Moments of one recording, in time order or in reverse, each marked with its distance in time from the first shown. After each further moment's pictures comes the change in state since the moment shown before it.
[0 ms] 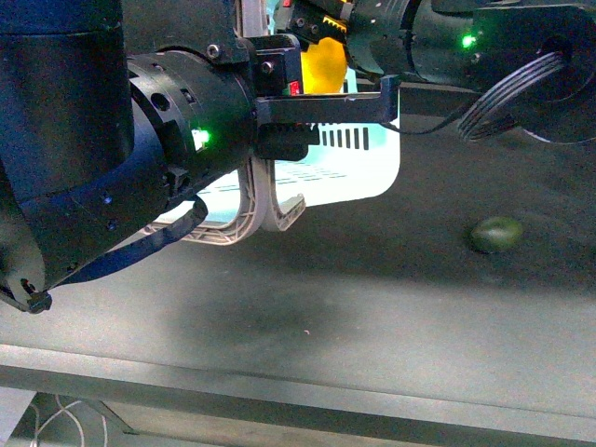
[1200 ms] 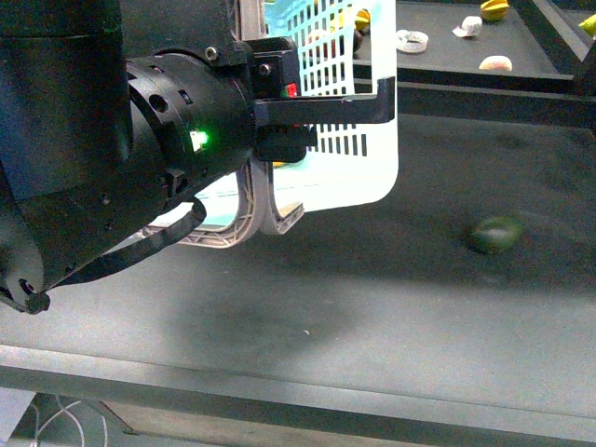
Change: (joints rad) left arm 0.000 0.000 0.000 -0.005 0.000 -0.008; right arm -0.163 -0.598 -0.486 0.030 0.192 -0.055
